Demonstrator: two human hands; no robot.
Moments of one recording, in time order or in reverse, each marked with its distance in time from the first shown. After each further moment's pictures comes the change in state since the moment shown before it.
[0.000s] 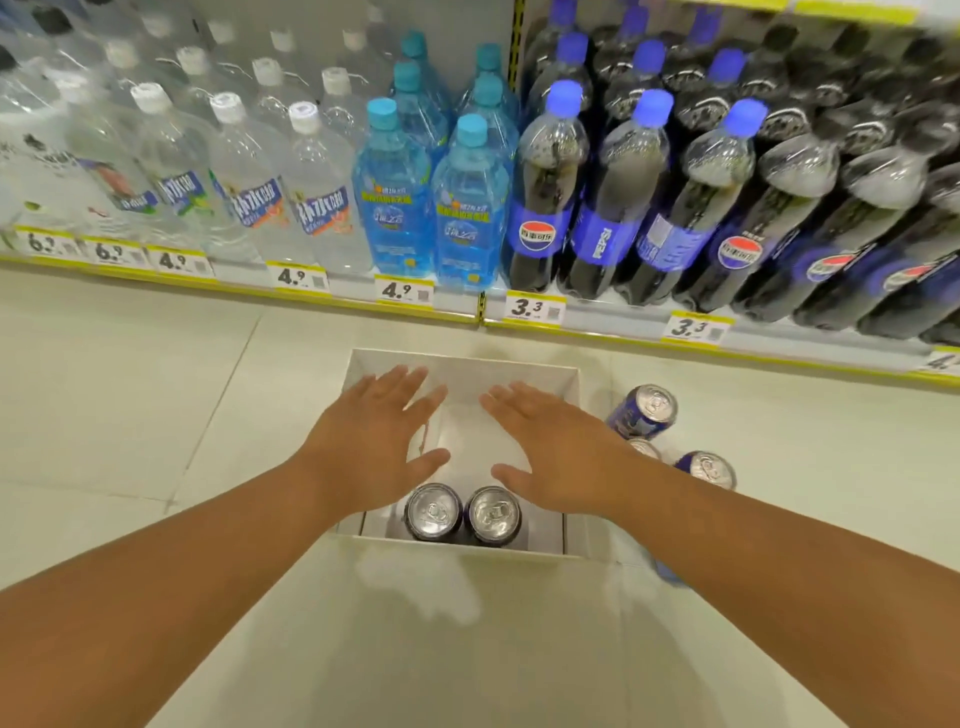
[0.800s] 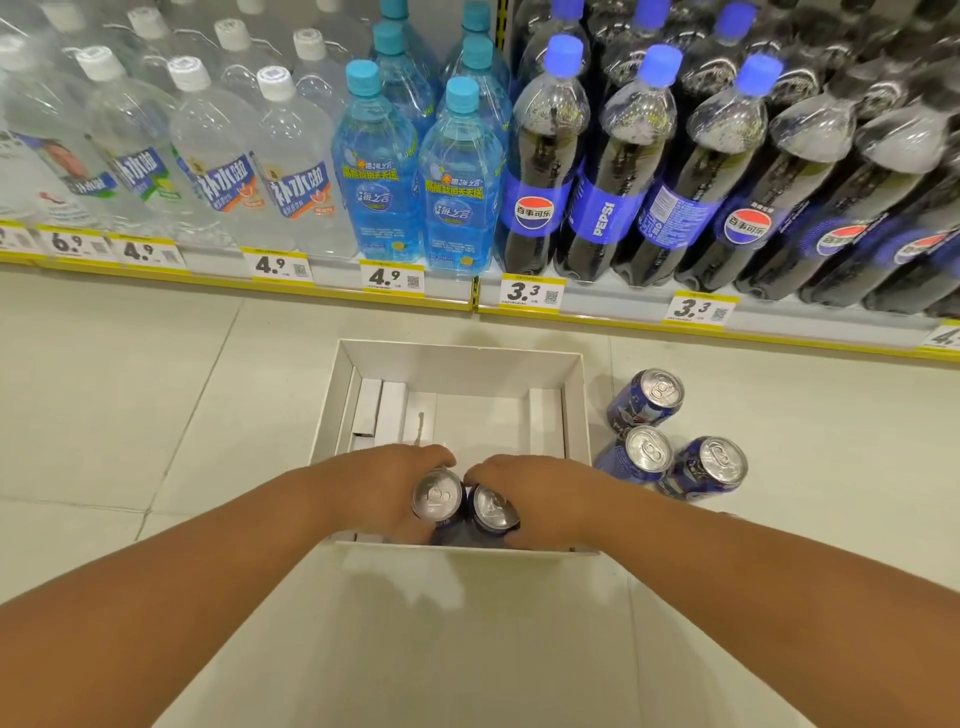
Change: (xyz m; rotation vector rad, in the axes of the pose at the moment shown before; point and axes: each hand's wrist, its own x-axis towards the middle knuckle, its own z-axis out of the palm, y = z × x) left_hand 0.003 0.000 0.042 -0.570 -0.413 0.079; right_hand 0.004 -0.015 0.054 0.197 -0.221 -0.031
